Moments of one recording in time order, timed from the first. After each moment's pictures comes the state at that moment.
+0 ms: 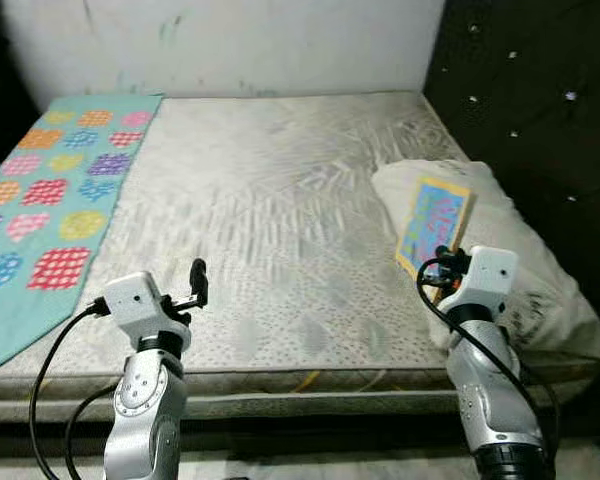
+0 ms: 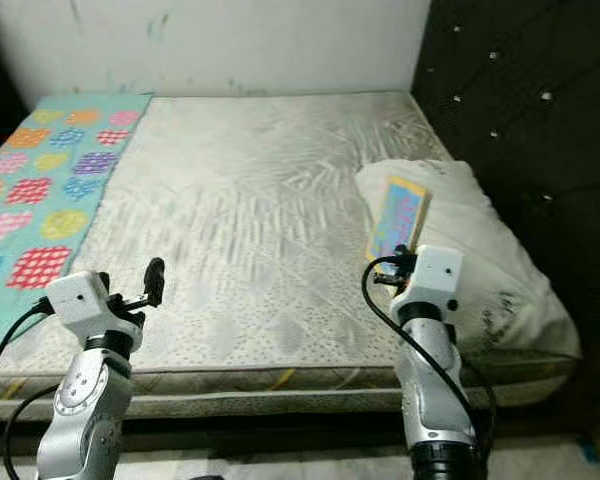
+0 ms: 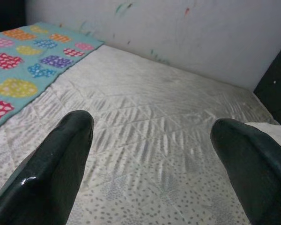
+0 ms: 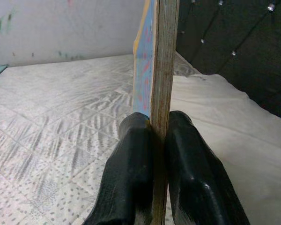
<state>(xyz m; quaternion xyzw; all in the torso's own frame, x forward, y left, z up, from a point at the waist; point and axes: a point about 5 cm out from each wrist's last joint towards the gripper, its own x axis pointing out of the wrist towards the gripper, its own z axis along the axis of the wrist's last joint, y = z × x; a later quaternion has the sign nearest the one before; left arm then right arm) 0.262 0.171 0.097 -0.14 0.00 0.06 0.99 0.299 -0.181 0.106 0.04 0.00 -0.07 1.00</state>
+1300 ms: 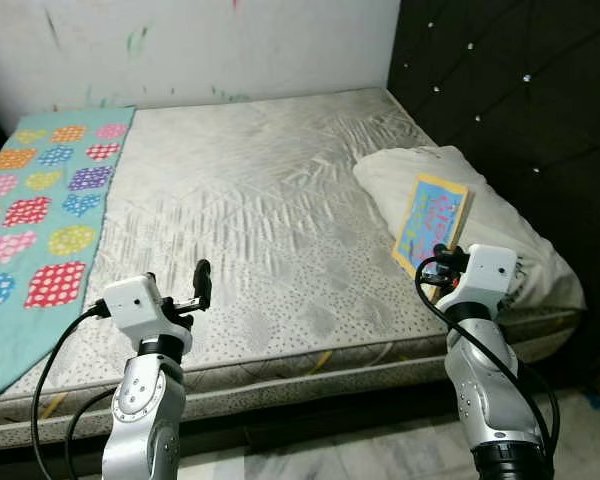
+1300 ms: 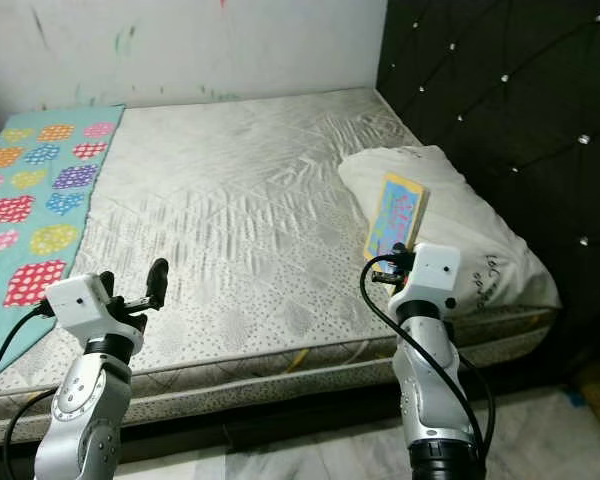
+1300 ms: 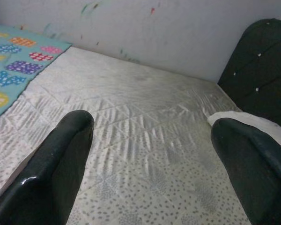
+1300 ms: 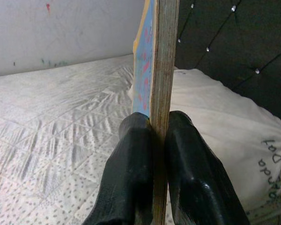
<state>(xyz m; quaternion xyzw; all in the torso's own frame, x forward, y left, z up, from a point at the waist) 0.259 0.168 0.098 -0.15 -0.01 0.04 0.99 0.301 -0.180 0.108 0.04 0.00 -0.06 1.00</state>
